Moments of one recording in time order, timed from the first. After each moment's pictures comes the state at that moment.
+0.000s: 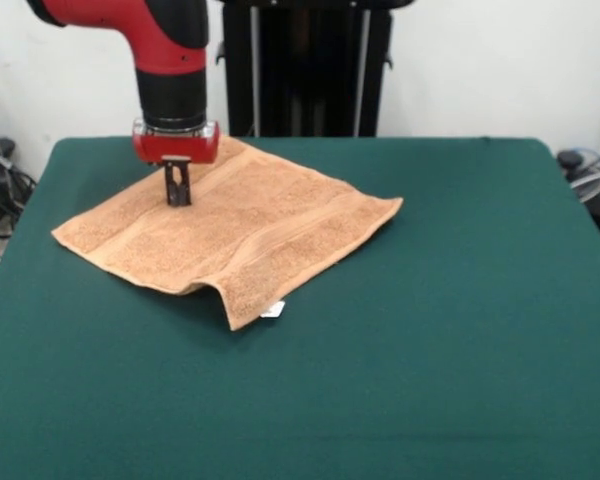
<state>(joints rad) -0.81 -0.45 0.10 1.91 -0.62 0.02 1.57</state>
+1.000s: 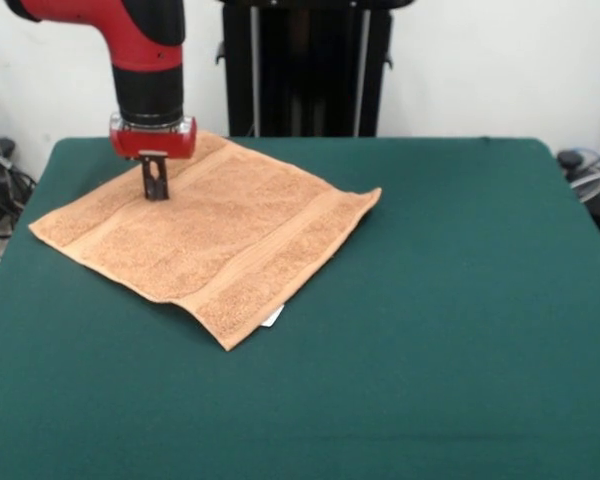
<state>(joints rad) -0.87 -0.46 0.12 1.88 -0.69 0.09 1.57</state>
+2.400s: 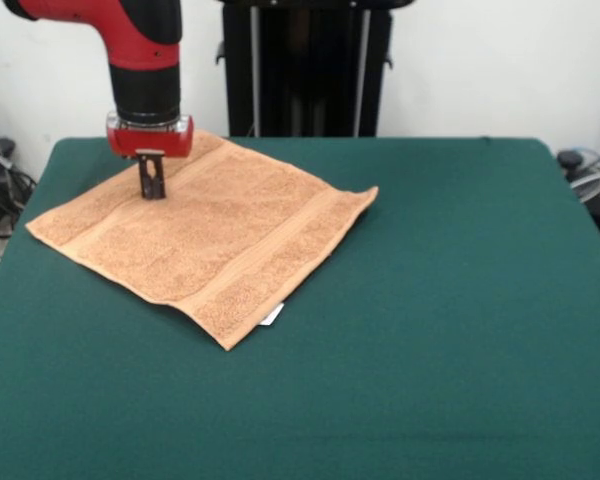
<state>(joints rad) -0.88 -0.47 0.12 1.88 -0.70 0.09 1.57</state>
